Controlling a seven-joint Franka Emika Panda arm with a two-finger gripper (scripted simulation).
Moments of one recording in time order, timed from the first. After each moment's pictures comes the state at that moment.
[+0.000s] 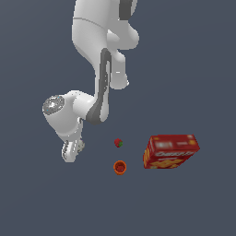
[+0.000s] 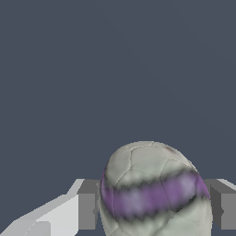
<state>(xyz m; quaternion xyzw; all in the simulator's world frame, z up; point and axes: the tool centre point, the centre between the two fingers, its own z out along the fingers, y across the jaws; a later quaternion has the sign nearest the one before) 0.038 -0.199 0.058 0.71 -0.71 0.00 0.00</state>
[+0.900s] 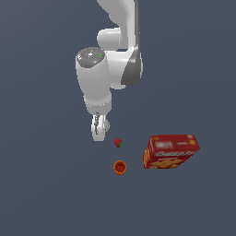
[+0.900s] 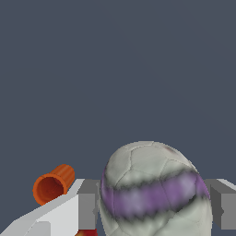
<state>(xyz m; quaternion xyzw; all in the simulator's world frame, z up) 0.010 -0.065 0.190 0.71 -0.71 0.00 0.00</state>
